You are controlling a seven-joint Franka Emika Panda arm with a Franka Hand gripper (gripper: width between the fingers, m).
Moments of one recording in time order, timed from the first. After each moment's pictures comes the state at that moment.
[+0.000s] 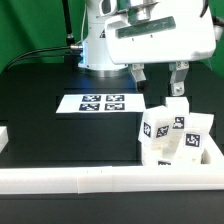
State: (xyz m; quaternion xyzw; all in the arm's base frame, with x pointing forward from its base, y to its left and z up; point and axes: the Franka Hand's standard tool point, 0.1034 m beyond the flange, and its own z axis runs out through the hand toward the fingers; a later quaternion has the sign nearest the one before) arm 0.615 0.057 0.124 -0.86 0.49 -0.06 0.10
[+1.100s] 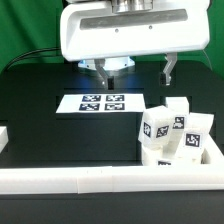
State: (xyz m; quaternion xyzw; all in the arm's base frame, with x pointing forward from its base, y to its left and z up) arm 0.615 0.028 0.134 -1.00 -0.01 -0.07 0.02
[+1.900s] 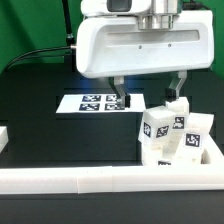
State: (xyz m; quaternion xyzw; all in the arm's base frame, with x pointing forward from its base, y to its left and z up) arm 0.625 0.043 0.112 -0.98 -0.19 -0.06 -0.02
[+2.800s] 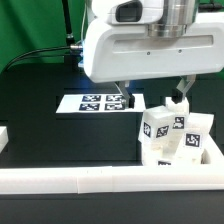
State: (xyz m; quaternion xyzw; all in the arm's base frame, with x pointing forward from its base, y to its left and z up) arm 0.624 0.051 0.108 -0.99 -0.12 0.04 -0.01
